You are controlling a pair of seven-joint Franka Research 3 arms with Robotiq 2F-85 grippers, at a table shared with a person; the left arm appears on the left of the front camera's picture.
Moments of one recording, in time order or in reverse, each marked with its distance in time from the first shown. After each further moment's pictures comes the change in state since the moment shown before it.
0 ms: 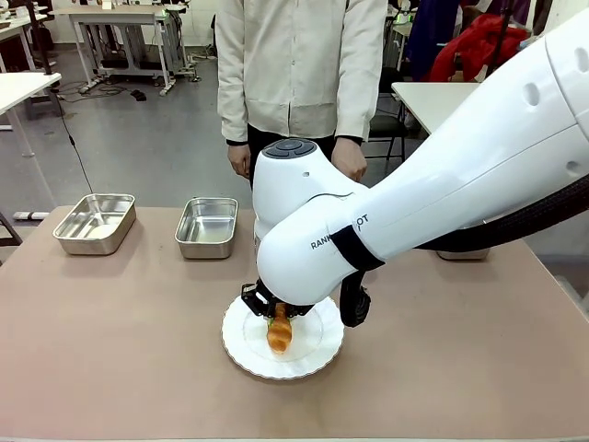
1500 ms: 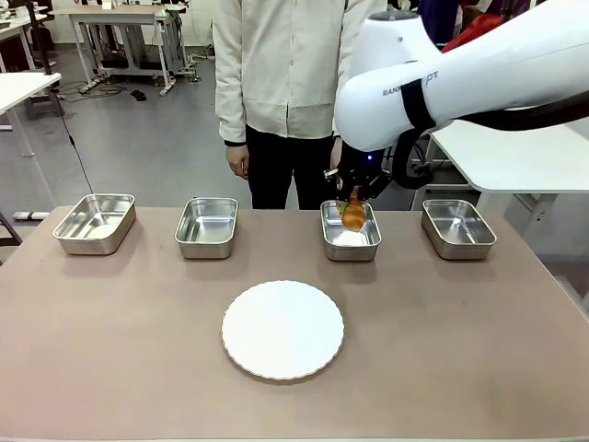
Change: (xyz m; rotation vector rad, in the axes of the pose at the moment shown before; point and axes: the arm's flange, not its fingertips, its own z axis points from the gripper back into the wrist) left arm 0.000 0.000 0.000 0.000 0.000 0.001; right arm 0.186 -0.137 0.117 -0.017 -0.115 0.073
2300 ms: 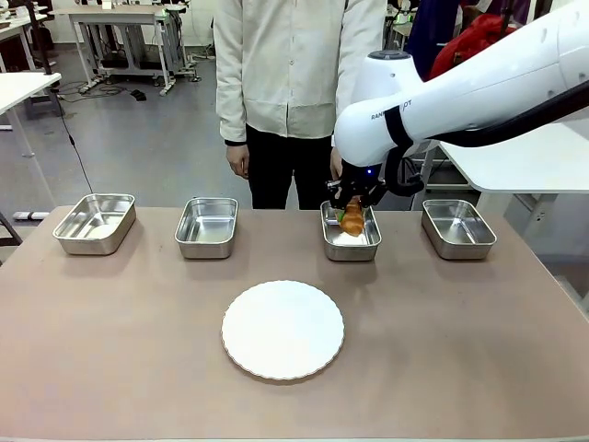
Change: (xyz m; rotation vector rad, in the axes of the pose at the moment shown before) left arm 0.000 0.000 0.000 0.000 0.000 0.000; right arm 0.046 -0.018 -0.058 0.025 -0.008 0.072
